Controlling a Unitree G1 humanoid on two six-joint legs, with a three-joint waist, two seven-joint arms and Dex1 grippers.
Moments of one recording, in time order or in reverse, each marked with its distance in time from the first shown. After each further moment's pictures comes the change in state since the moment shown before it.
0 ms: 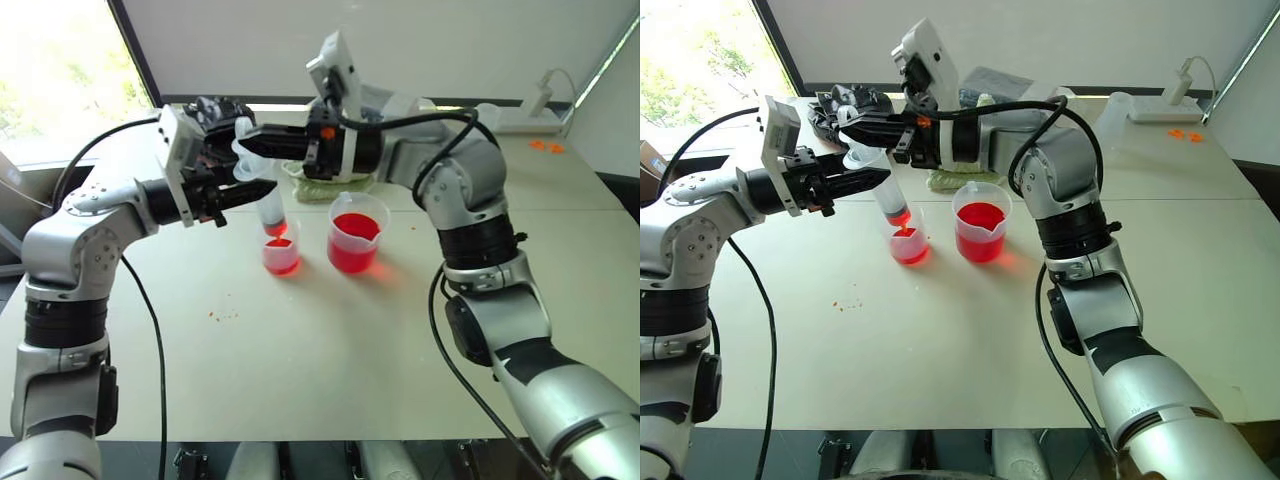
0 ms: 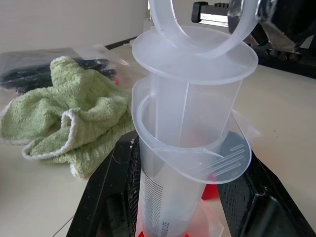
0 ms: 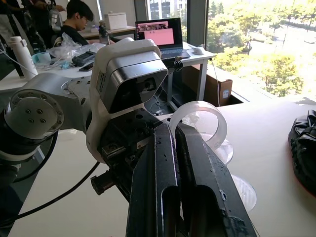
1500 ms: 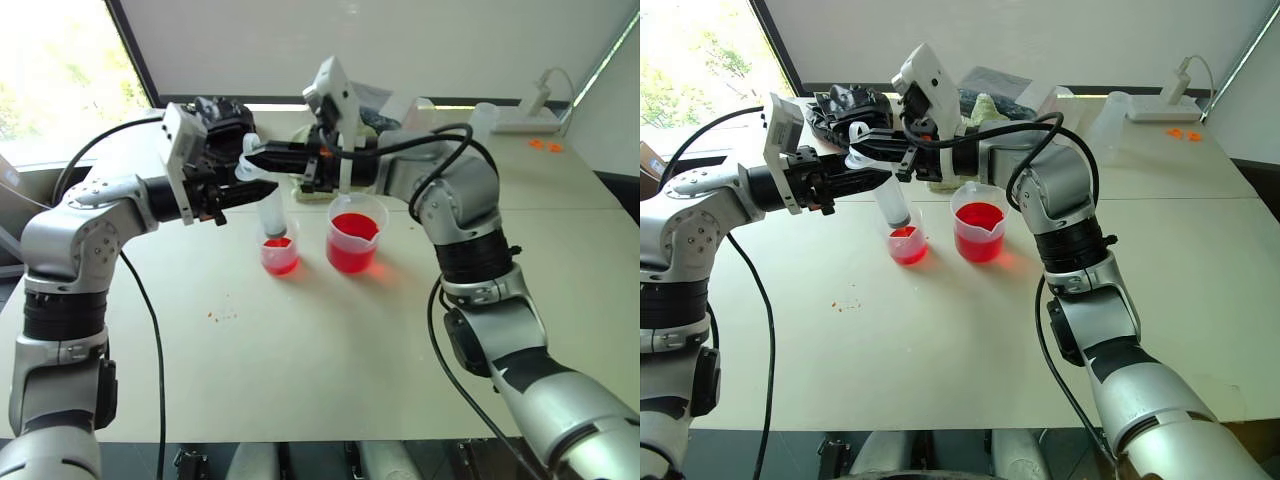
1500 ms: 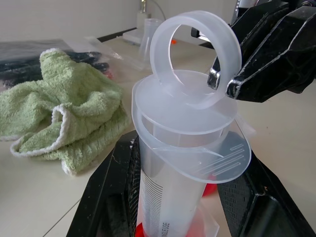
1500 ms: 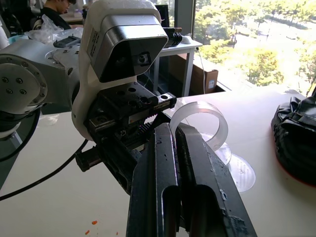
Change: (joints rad) left arm -0.034 0.007 -0.018 0.033 0.000 0.031 -0.030; right arm 0.066 0.003 0.017 -0.064 -0.081 -0.005 -0.017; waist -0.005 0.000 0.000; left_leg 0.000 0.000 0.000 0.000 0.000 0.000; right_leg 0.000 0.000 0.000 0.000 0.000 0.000
